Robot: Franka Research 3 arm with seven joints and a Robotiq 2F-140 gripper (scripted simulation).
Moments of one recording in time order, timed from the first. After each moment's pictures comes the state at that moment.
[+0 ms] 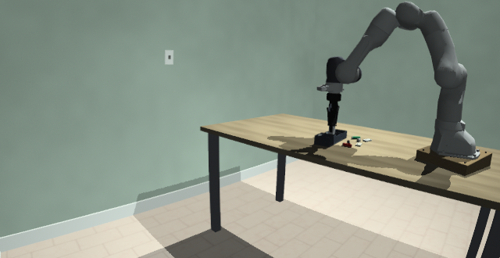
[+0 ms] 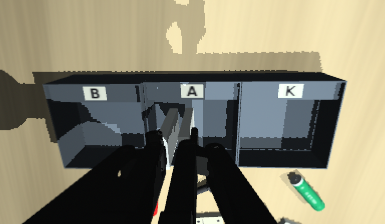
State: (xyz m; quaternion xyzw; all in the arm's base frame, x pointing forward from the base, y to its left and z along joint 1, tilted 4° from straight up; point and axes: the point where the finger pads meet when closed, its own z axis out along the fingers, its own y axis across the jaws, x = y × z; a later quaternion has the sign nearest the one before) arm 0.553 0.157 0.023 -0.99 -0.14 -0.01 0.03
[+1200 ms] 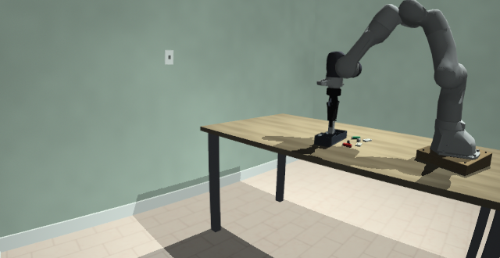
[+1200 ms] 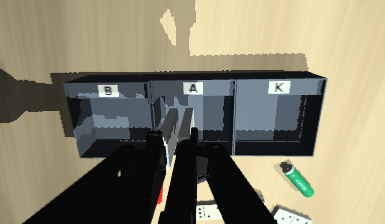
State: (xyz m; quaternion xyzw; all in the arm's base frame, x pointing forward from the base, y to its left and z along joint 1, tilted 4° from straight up) arm 0.556 0.155 0.050 -0.99 -0.13 -0.02 0.03
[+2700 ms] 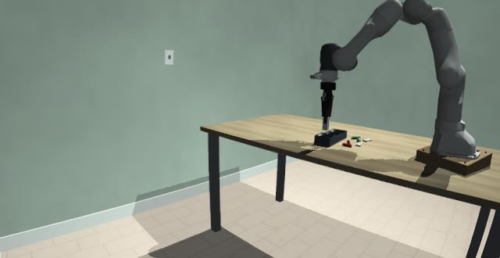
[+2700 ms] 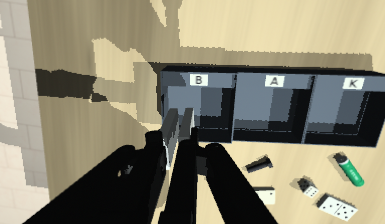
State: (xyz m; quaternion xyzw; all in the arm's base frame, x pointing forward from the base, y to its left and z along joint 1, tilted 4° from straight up) arm 0.531 0.236 0.088 -0.99 -0.15 -0.02 0.04
